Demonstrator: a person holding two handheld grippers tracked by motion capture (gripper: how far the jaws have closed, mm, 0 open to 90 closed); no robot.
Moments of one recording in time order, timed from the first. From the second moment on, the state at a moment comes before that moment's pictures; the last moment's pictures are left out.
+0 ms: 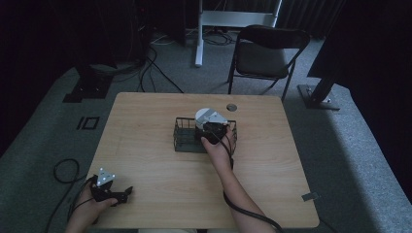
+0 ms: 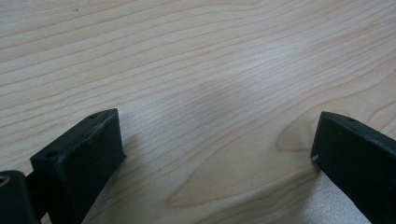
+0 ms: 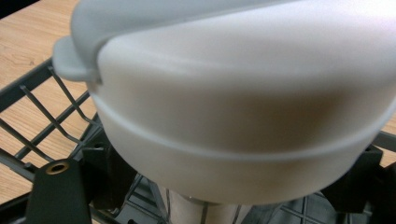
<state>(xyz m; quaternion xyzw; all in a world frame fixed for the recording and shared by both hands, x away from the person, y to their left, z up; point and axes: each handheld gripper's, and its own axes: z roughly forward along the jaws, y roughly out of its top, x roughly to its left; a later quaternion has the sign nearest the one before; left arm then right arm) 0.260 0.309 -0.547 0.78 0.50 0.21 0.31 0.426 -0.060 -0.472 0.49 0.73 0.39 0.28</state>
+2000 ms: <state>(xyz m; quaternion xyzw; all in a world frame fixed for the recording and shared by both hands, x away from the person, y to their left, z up) 0.260 0.309 -0.547 0.78 0.50 0.21 0.31 0.406 -0.102 -0.465 0.43 0.75 0.45 0.22</state>
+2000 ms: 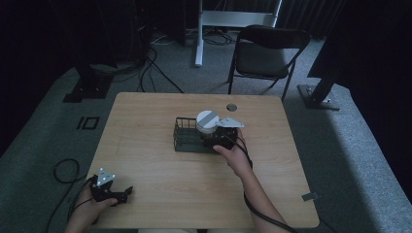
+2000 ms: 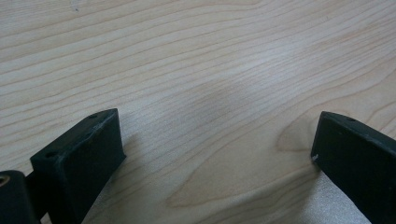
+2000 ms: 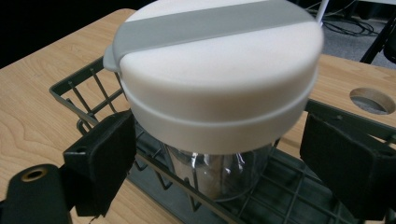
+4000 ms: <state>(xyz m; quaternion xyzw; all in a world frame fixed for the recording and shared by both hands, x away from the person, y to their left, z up) 0.260 0.309 -0.547 0.78 0.50 0.21 0.31 0.323 -0.222 -0.498 0.45 0.73 0.46 0.25</state>
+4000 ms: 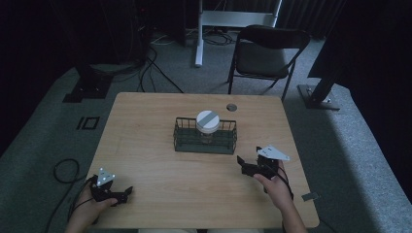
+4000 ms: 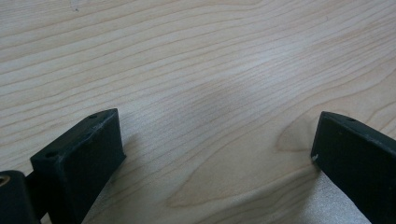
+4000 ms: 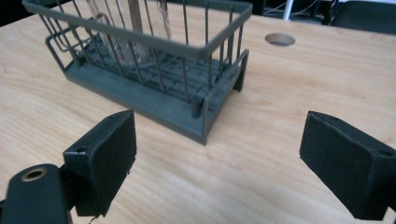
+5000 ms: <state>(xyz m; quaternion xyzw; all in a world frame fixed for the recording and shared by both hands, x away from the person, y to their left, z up) 0.260 0.309 -0.547 0.78 0.50 0.21 0.31 0.313 -0.270 -0.540 0.51 0.72 0.40 0.24</state>
